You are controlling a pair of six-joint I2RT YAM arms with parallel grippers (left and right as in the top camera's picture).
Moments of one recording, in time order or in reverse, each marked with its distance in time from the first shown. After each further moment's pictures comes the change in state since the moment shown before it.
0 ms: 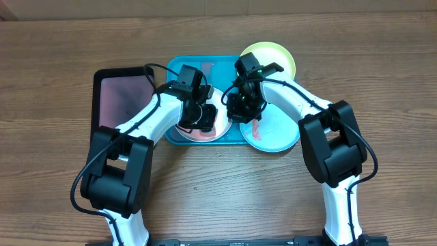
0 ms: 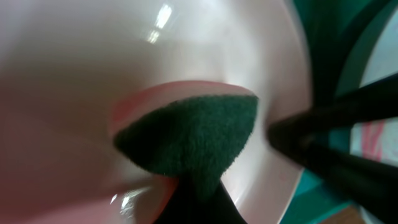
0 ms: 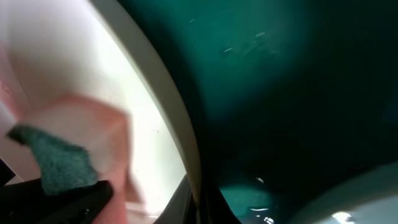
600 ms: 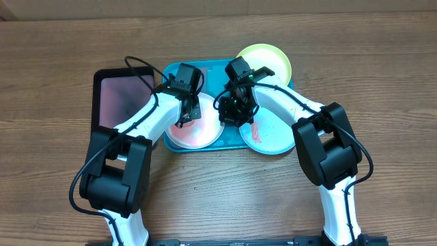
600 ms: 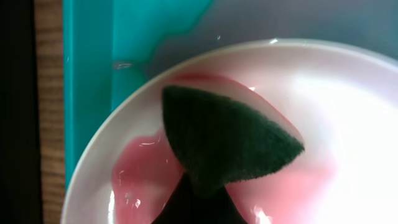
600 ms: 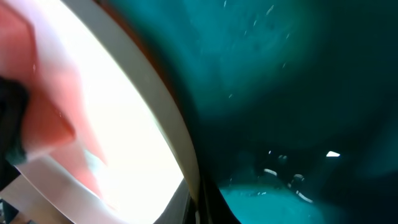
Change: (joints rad) left arm 0.018 0.000 0.003 -0.023 -0.491 -0.213; right arm 0.036 0.004 -0.002 0.039 -0.011 0.061
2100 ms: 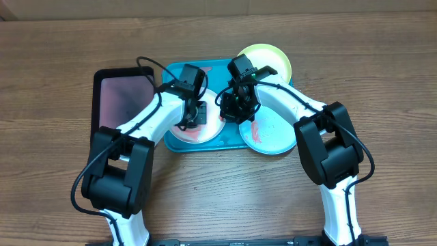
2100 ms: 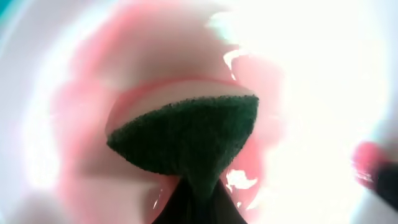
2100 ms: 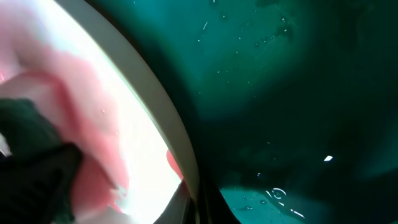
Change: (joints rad) left arm -0.036 0.000 0.018 -0.034 0.157 0.138; right arm -0.012 0.000 -0.003 0.028 0.018 0.060
